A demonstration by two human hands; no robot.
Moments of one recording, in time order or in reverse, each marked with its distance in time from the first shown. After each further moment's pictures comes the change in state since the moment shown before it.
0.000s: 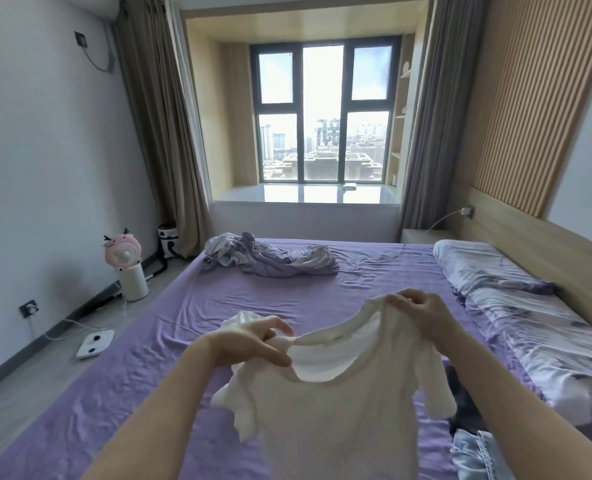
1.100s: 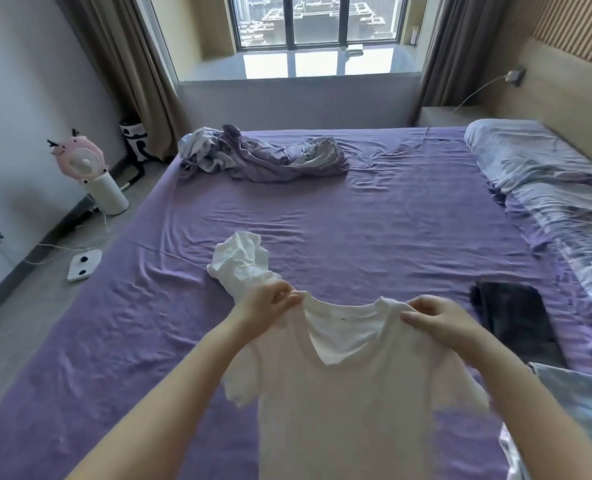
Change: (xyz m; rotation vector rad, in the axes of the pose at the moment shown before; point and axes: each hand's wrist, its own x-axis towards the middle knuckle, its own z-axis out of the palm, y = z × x) left_hand 0.164 -0.124 -0.060 0.371 0.434 0.059; right_hand 0.069 0.132 0.105 -0.175 -0.249 0.420
